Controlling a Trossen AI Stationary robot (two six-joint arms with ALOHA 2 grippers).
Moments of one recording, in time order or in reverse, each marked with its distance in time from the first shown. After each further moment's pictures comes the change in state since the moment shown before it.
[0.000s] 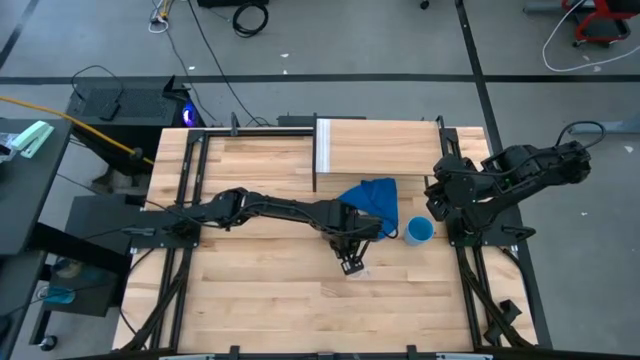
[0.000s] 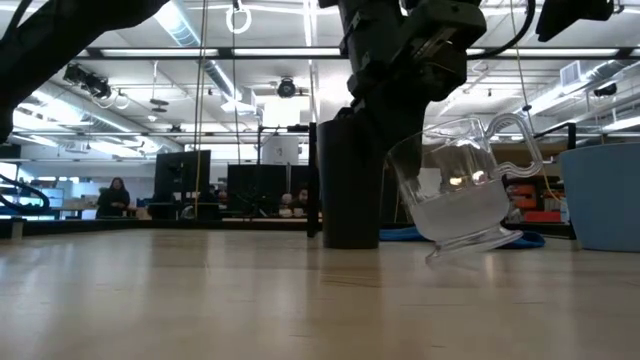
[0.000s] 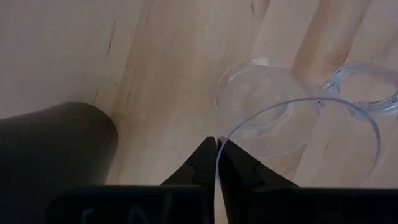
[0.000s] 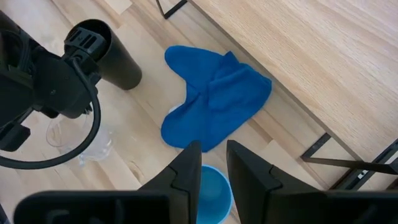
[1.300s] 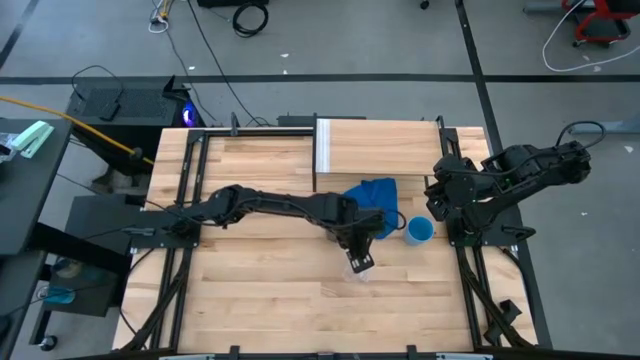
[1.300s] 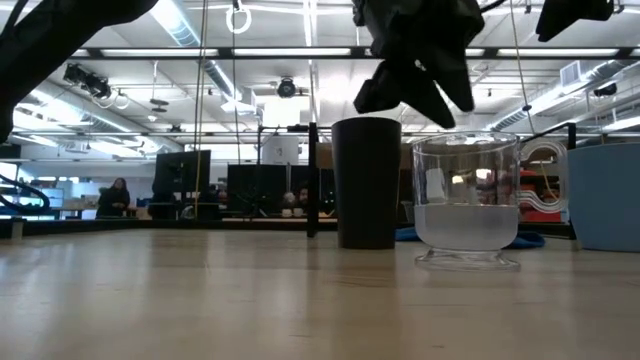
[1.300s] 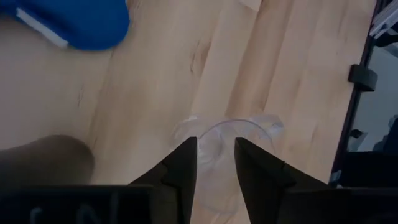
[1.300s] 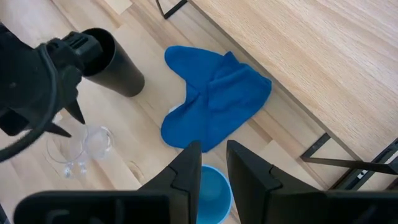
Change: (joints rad) left arm 0.013 -0.045 0.043 0.123 0.073 -0.019; right arm 0.000 0.000 0.000 0.000 0.000 0.000
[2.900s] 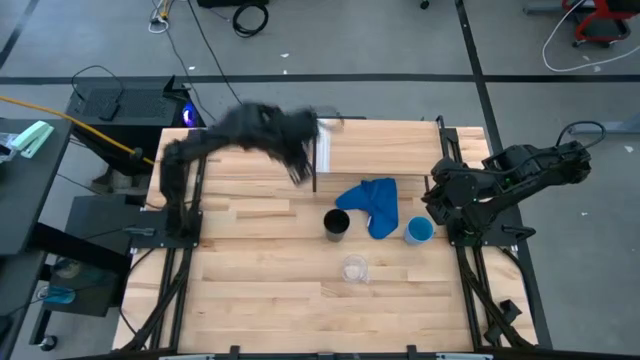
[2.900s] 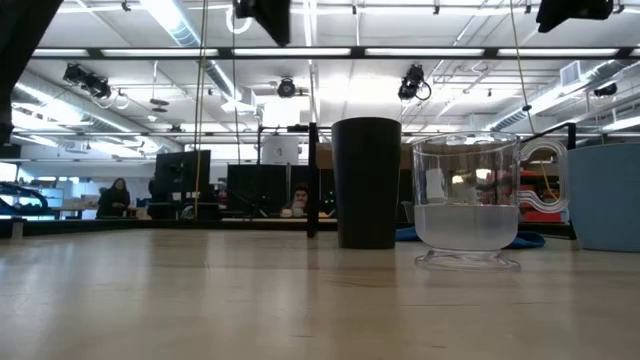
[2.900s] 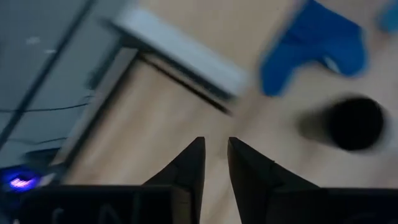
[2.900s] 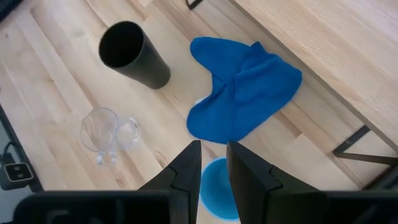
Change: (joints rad) left arm 0.331 -0.493 -0.006 -0.524 -0.462 0.217; right arm 0.000 -0.002 0.000 0.070 -0.085 0.000
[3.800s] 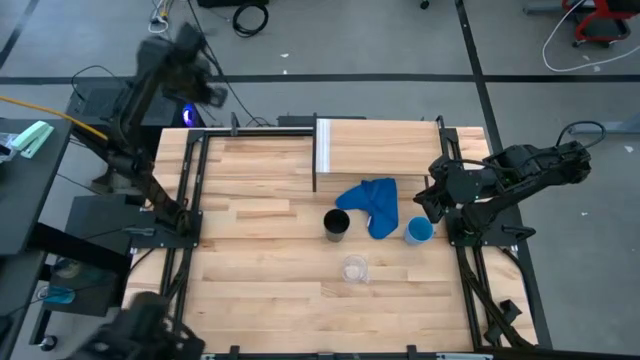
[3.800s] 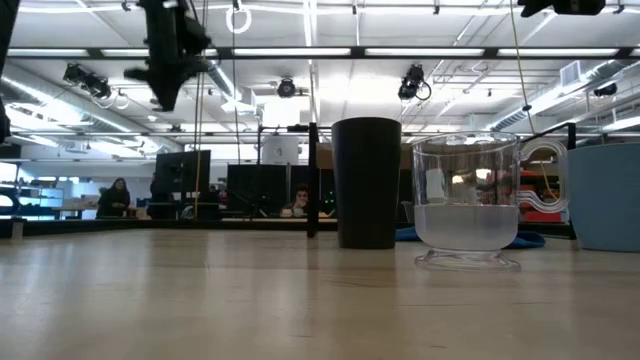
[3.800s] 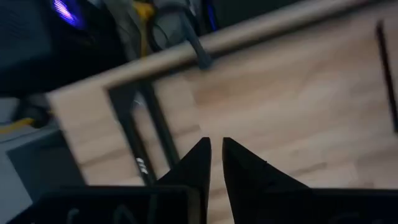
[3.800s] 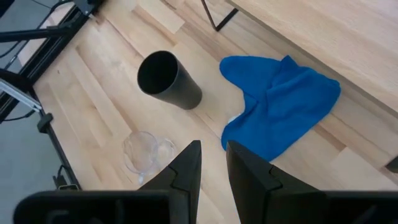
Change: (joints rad) left arm 0.965 -0.246 -0.485 0.038 0.235 0.243; right arm 0.000 0.000 0.000 0.132 0.006 0.057
